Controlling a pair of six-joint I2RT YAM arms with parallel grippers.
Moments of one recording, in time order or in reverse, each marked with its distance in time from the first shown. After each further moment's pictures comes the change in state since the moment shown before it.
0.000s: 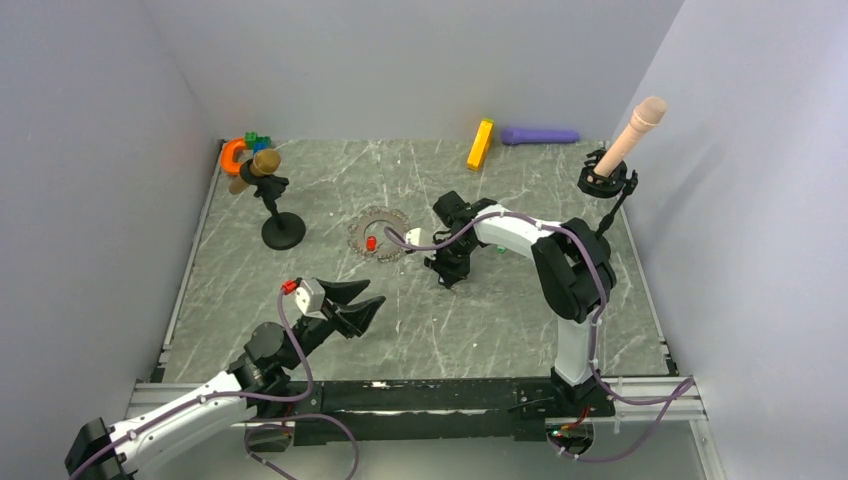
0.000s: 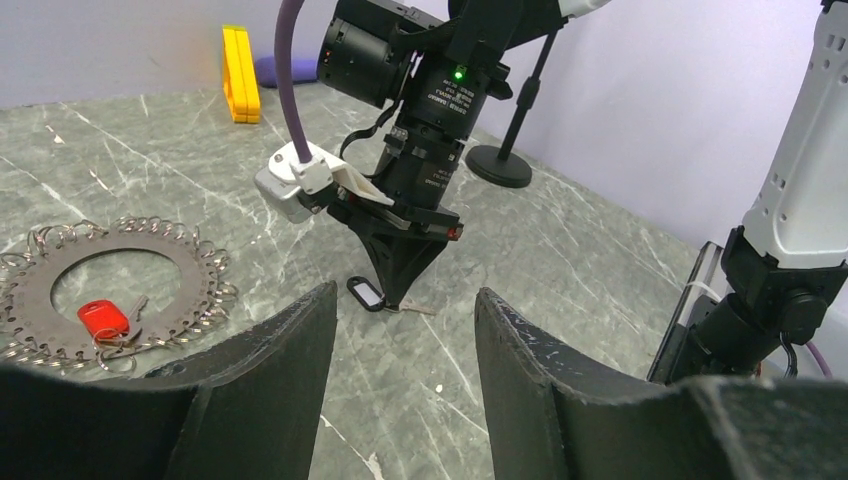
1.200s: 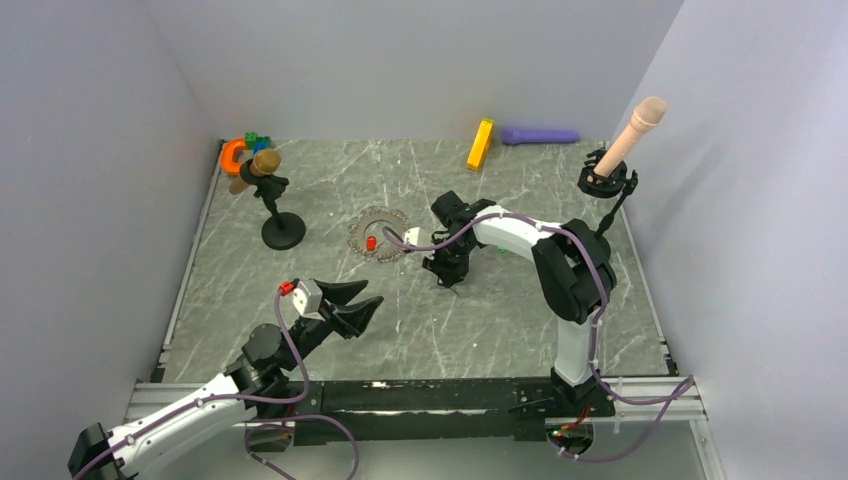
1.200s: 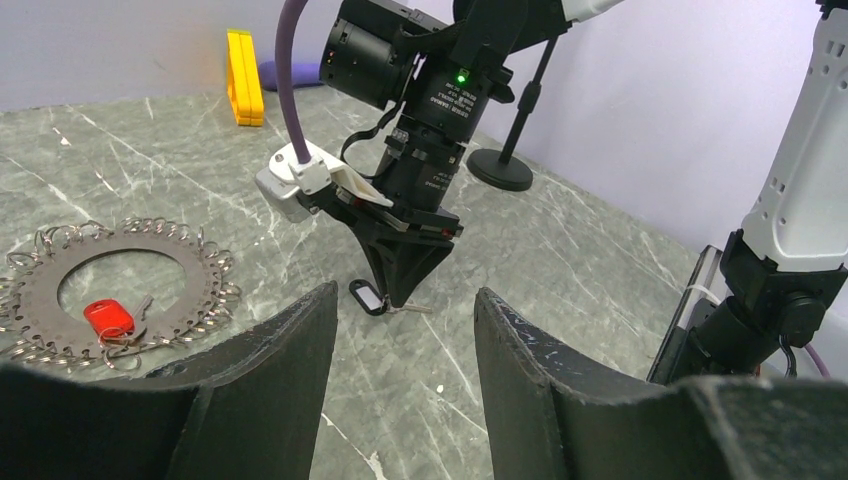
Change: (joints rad) left arm 0.000 -0.055 0.000 -0.048 -0.009 0.000; right arm 0.015 -0.005 0.000 0.014 0.031 0.035
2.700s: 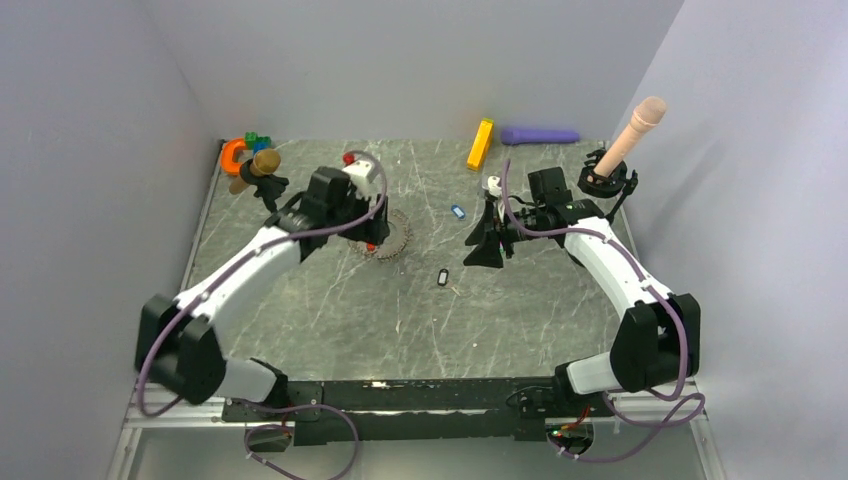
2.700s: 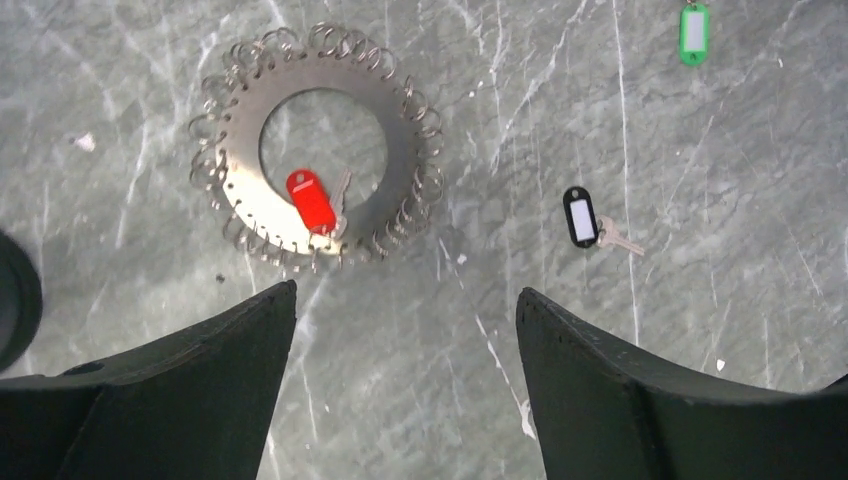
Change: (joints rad) left arm 0.409 0.982 1.012 -0.895 0.160 0.060; right arm -0.374 -0.533 -0.204 0.061 -0.722 0.086
